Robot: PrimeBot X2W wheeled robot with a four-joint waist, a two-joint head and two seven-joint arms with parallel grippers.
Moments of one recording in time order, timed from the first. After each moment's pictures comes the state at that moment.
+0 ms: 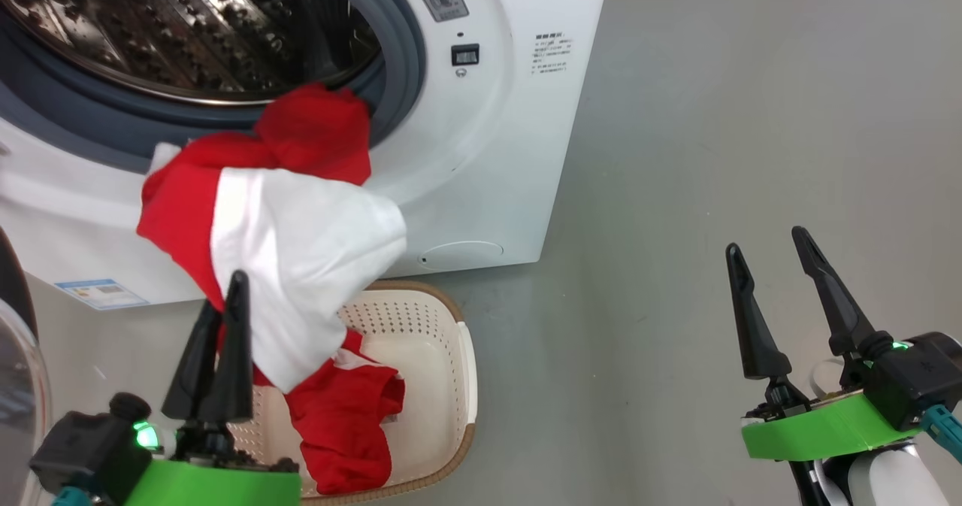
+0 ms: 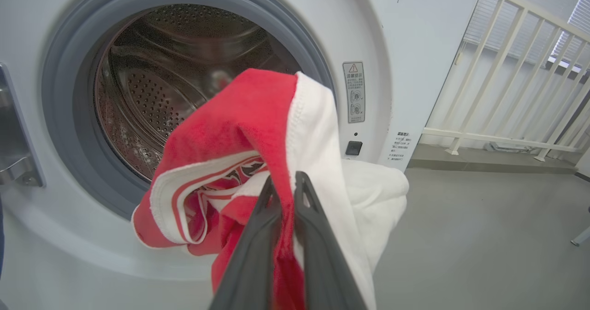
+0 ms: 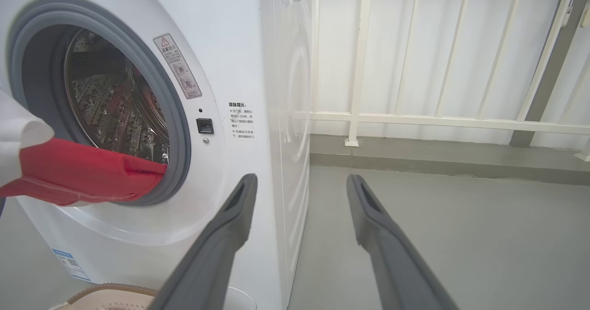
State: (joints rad) left arm -0.09 0.26 -0.18 -0.20 -0.44 0.17 -0.19; right arm -0.07 -0.05 -0.01 -0.01 0.18 0.12 -0.26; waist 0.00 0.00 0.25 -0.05
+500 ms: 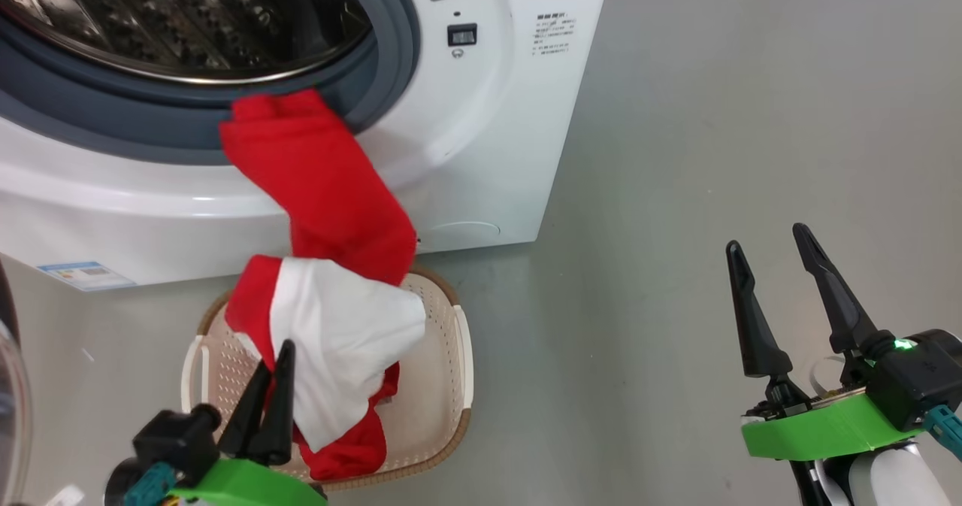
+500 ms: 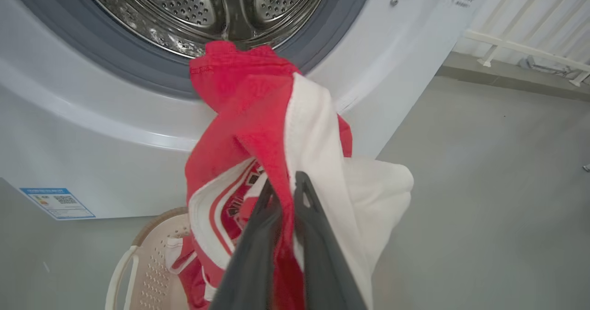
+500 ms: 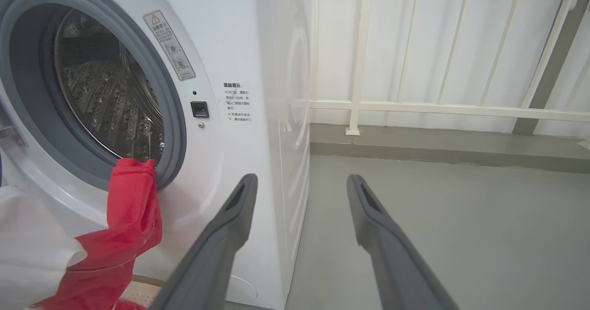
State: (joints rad) left arm -0.09 0.23 -0.25 0.05 -0.45 0.16 -0.14; right arm -0.07 -0.05 -0.01 -0.03 0.18 0.12 -0.26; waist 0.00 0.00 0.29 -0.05
